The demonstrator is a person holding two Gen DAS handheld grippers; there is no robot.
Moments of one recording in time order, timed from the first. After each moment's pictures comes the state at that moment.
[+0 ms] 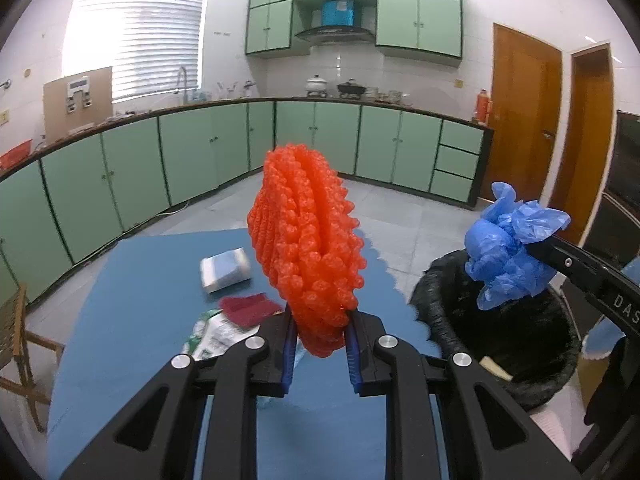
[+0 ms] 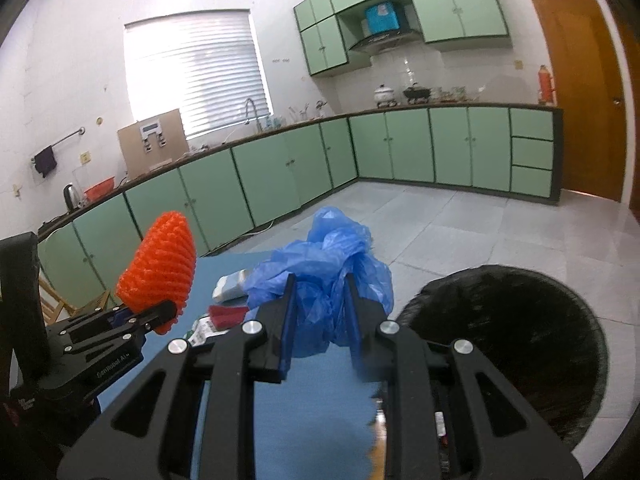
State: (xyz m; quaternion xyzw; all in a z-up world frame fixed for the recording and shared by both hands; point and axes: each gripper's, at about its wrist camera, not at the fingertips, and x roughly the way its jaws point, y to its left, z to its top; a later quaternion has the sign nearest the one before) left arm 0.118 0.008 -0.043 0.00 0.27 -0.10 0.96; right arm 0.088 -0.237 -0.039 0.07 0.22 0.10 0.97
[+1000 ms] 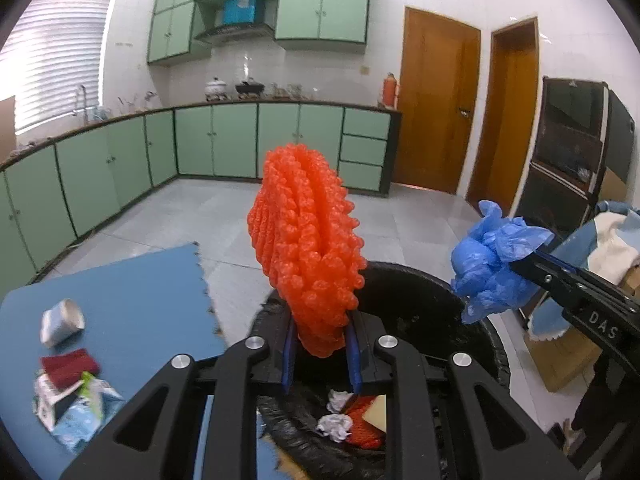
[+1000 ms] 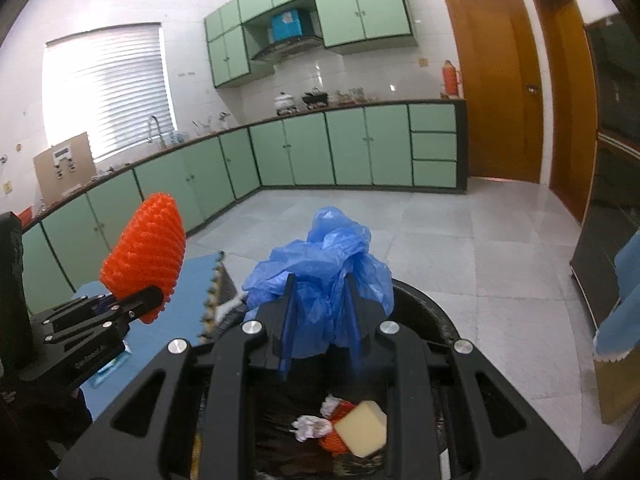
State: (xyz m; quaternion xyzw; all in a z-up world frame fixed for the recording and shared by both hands) left arm 0.159 -0.182 -0.058 0.03 0.27 -0.26 0.93; right arm 0.082 -0.411 -0.080 0.09 0.23 -0.06 0.97
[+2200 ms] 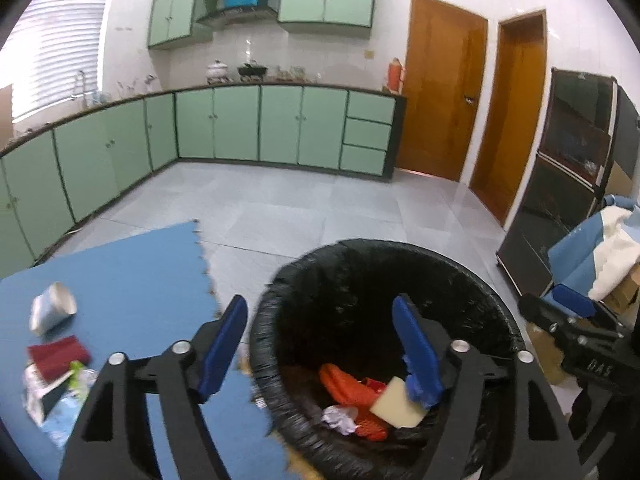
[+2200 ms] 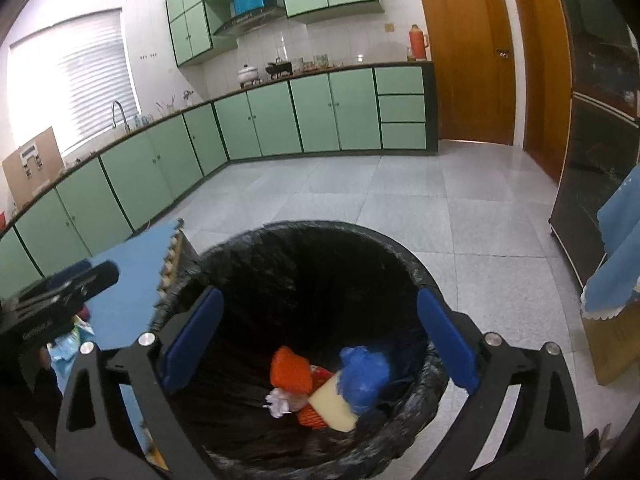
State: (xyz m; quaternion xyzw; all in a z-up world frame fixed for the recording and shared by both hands) left arm 0.171 -0.167 -0.071 0.03 0.29 -0.25 0.92; right arm 0.086 -0.407 -0.109 0.12 0.27 -0.11 0.95
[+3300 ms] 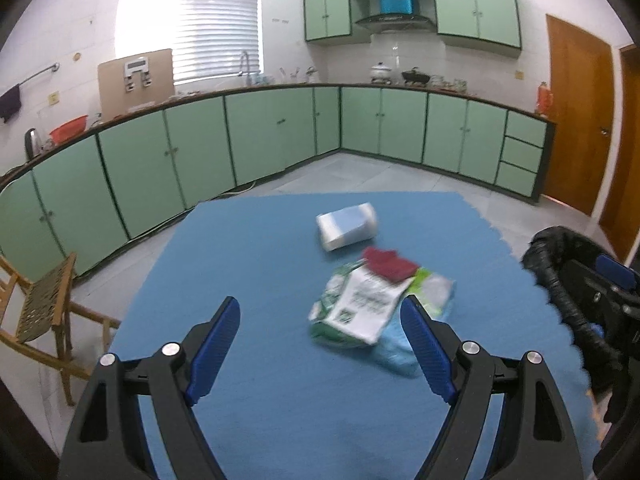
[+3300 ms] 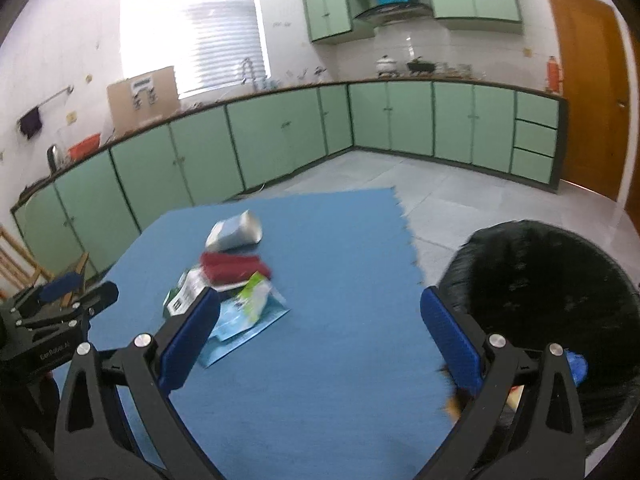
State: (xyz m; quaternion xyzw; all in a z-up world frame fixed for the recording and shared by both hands) left arm 0.120 0.128 -0.106 0.01 0.30 0.02 0.95; right arm 0.133 -0.117 -0.132 0.03 0.29 0.10 0.95
